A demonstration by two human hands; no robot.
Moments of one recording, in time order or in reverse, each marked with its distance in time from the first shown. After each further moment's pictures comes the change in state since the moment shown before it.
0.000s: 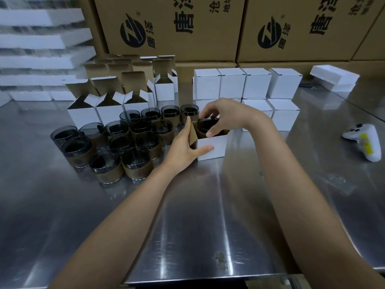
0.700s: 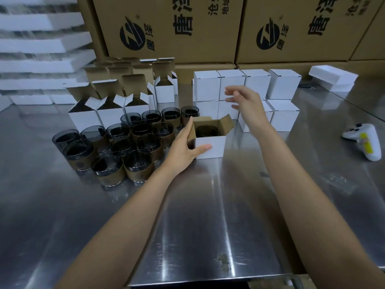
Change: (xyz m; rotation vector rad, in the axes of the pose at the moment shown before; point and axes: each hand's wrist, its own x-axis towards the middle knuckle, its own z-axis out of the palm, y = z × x) left_hand 0.002 -0.004 -0.003 -0.075 -0.003 -0.005; right_hand 0.003 0.045 0.012 0.706 0.662 -0.003
